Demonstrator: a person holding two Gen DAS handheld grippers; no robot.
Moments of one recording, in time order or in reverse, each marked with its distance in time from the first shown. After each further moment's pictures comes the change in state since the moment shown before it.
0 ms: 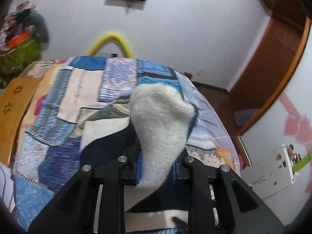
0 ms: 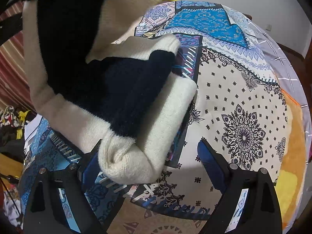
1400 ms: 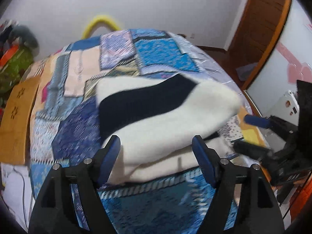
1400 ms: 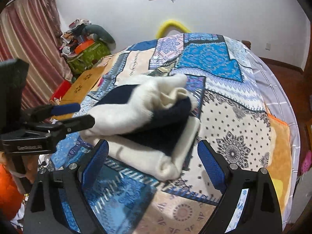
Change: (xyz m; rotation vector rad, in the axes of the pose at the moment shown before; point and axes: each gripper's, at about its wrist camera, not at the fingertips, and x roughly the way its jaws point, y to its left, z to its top) left arm -0.026 0.029 -0.092 0.184 0.199 0.064; right arm -0.078 0.030 0.014 -0.032 -0.168 0.026
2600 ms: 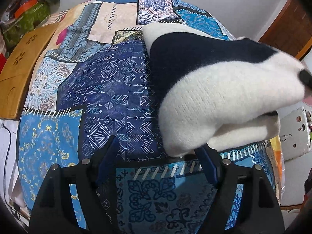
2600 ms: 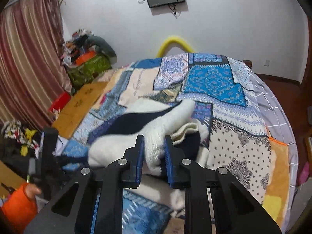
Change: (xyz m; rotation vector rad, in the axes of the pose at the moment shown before) left arm 0.056 0.085 -0.064 -0.212 0.141 0.024; right arm -0.004 0.032 0.027 -0.030 -0.102 -0.047
